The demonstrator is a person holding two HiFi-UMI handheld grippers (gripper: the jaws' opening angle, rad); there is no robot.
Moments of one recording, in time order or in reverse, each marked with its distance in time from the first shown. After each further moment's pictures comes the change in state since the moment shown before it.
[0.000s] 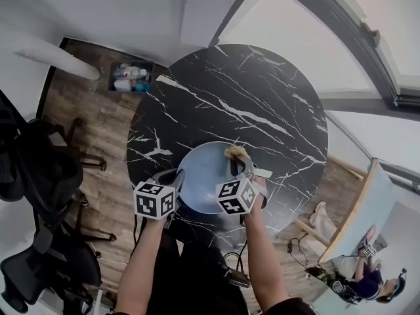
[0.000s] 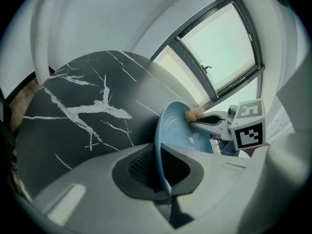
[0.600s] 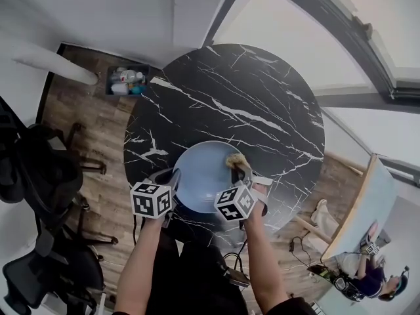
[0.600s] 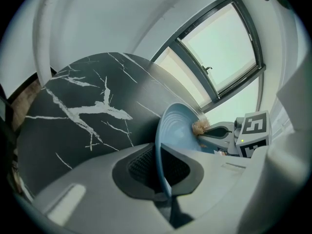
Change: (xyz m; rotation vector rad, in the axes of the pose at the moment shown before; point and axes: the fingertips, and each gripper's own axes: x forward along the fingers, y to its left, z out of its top) left arm 0.000 0.000 0.001 -0.004 -0.020 0.018; right arm -0.014 0.011 -0.044 -0.026 0.105 0.005
